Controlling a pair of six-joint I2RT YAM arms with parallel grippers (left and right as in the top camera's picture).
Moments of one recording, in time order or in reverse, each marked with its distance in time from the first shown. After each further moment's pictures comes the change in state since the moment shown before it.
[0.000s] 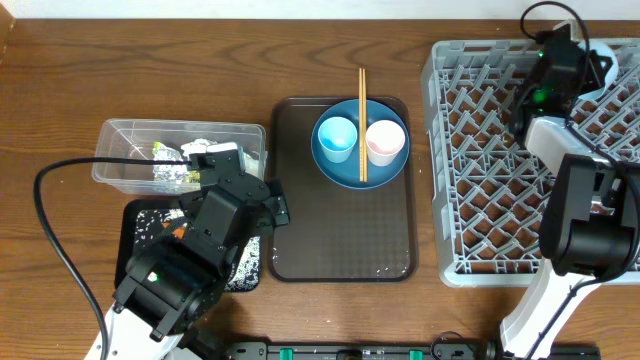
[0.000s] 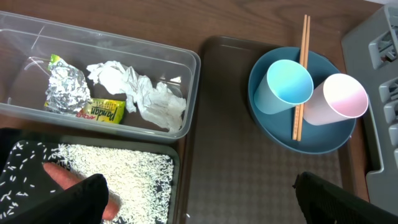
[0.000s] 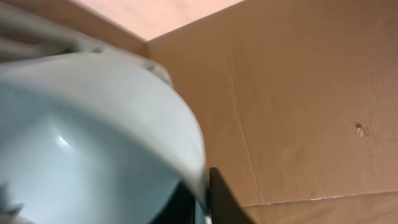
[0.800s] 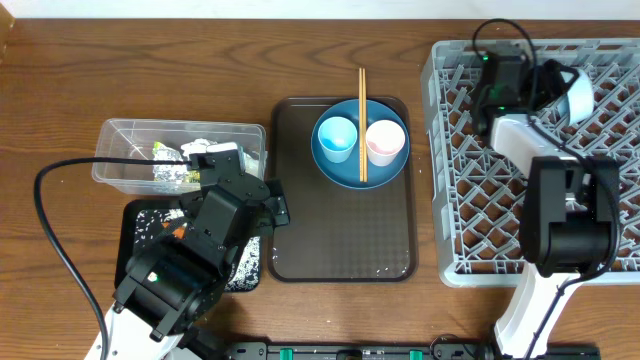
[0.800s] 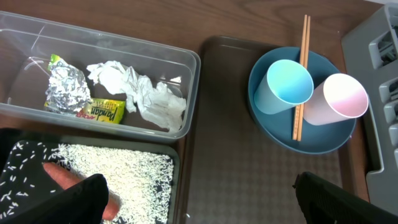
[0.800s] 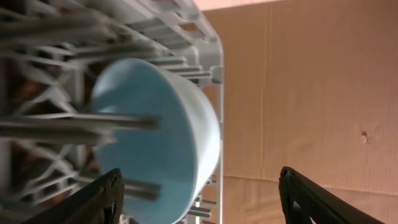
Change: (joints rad) left arm 0.000 0.000 0.000 0.000 0.000 0.000; right arm 0.167 0.000 0.003 -0.359 0.168 0.112
